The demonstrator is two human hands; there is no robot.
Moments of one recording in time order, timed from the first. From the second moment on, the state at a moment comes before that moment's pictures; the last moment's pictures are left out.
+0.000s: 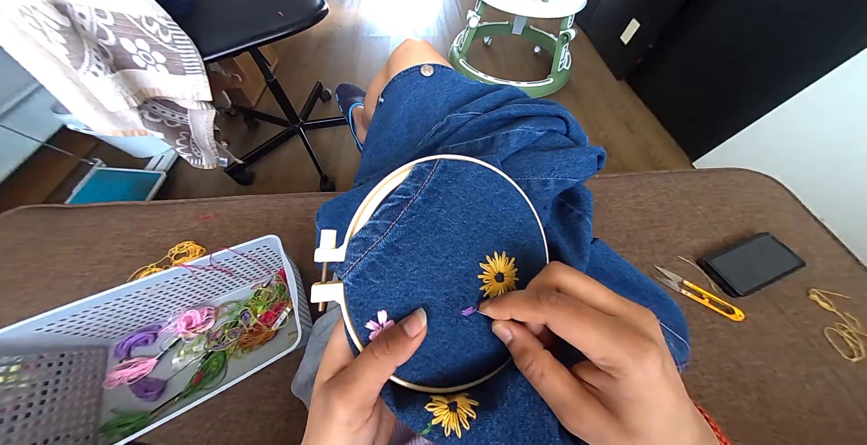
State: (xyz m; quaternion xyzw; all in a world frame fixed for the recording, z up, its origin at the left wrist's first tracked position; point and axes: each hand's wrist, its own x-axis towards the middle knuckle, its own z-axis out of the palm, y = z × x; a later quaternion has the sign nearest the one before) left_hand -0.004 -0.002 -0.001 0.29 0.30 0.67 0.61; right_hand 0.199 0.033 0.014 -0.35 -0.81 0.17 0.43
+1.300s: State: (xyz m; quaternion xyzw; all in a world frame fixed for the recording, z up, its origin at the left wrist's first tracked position) left_hand -0.005 -0.001 0.002 0.27 0.30 0.67 0.62; right_hand 0.199 0.036 0.018 -0.35 -0.83 0.13 0.42
